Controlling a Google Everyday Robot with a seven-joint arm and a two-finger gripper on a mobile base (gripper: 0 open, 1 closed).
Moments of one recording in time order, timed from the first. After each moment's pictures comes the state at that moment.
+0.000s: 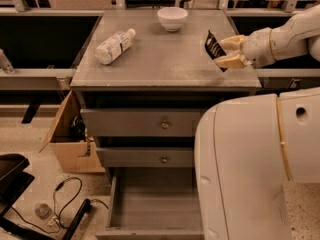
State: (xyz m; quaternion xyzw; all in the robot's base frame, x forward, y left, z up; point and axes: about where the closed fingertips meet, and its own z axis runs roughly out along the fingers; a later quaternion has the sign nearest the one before) arm 0.703 -0.202 0.881 -0.58 0.65 0.13 0.47
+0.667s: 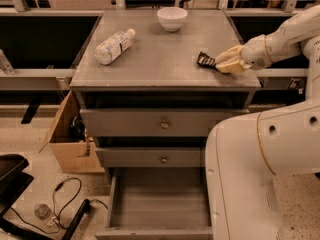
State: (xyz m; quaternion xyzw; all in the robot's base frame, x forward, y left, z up) arm 0.738 -0.221 0.831 -0.58 0.68 0.17 0.41
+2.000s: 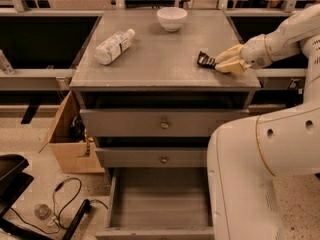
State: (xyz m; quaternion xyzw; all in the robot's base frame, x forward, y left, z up) arm 0.742 -0.224 0.830 -0.58 0.69 0.17 0.40
